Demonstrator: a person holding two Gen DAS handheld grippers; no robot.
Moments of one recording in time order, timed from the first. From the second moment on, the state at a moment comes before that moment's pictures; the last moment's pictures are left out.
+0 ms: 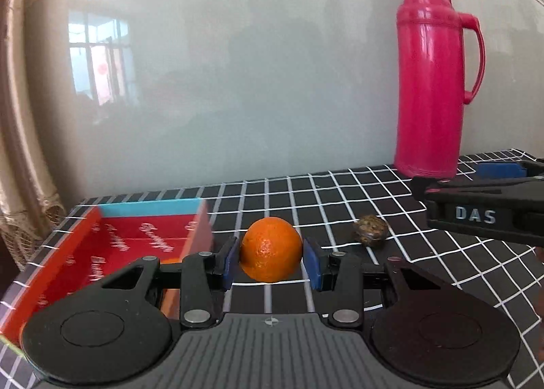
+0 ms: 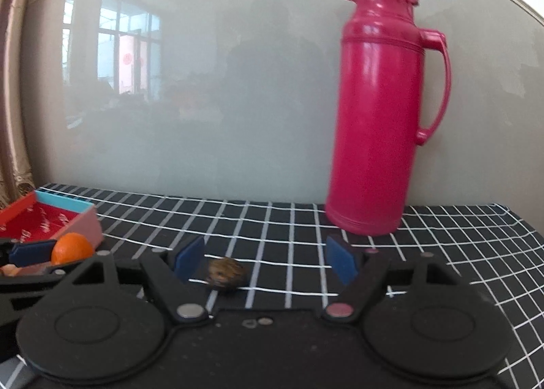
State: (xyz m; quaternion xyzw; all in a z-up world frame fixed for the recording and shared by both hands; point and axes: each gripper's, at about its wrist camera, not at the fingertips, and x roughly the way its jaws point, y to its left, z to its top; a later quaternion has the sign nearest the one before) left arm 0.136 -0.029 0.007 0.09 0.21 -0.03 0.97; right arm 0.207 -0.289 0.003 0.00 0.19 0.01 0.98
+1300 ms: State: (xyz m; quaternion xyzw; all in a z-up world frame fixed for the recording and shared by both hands) left arm 0.115 0.105 0.010 0.04 0.19 0.11 0.97; right arm 0.200 -0.215 -0.003 -0.04 0.20 0.07 0.98
